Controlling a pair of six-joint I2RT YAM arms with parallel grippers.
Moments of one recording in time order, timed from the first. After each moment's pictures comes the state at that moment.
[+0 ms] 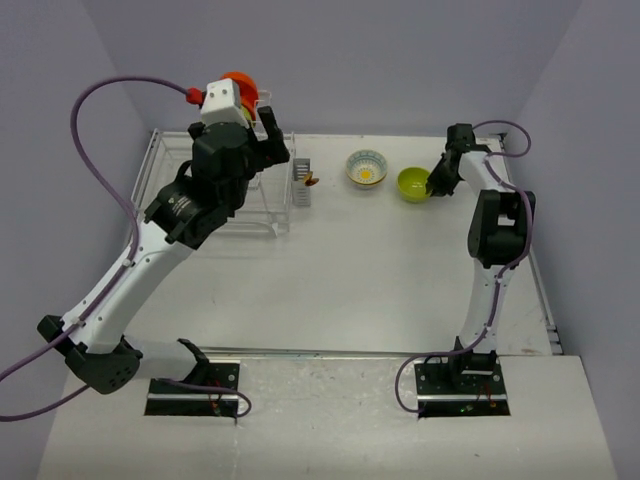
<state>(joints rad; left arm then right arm) -0.69 1.33 1.64 -0.54 -0.62 -0.40 -0.04 2.24 1.83 -0.70 0.00 0.59</state>
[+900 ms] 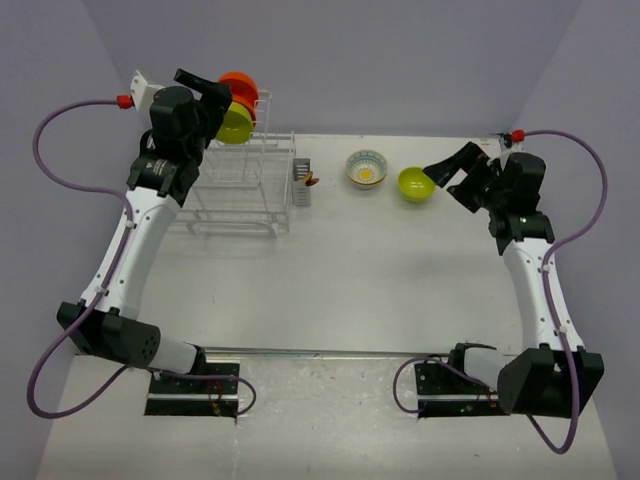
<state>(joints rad) -0.26 1.42 1.64 -0.41 -0.36 -1.04 -0.09 1.18 1.13 -0.35 -0.37 0.67</state>
